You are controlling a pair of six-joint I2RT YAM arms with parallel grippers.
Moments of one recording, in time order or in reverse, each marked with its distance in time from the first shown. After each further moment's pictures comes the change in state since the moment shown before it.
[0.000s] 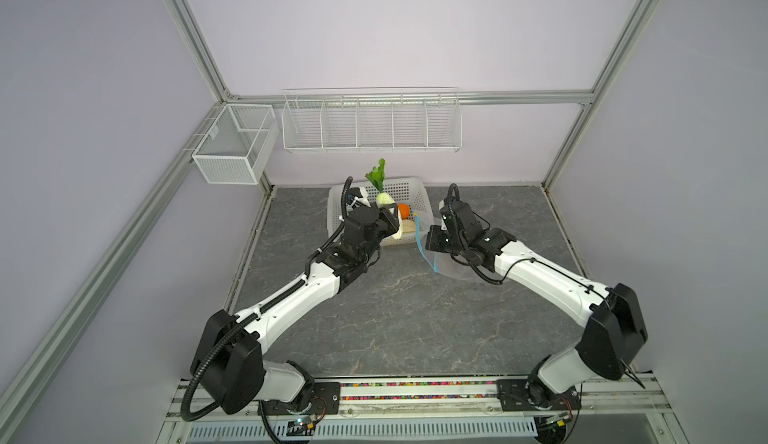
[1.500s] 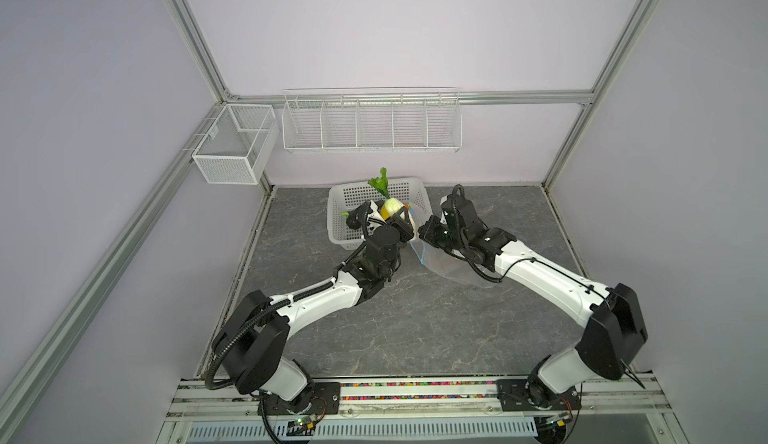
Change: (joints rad) left arm -0.145 0.134 -0.095 0.351 -0.258 -0.088; right arm 0.001 0.000 0.008 0.122 -0.106 0.269
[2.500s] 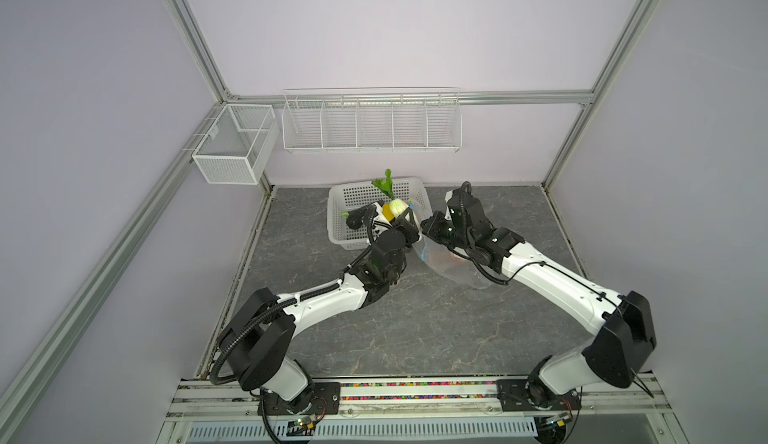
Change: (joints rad) left arm -0.046 0.012 -0.001 0.066 -0.055 0.019; right arm 0.000 -0.051 0.000 0.021 0.023 0.008
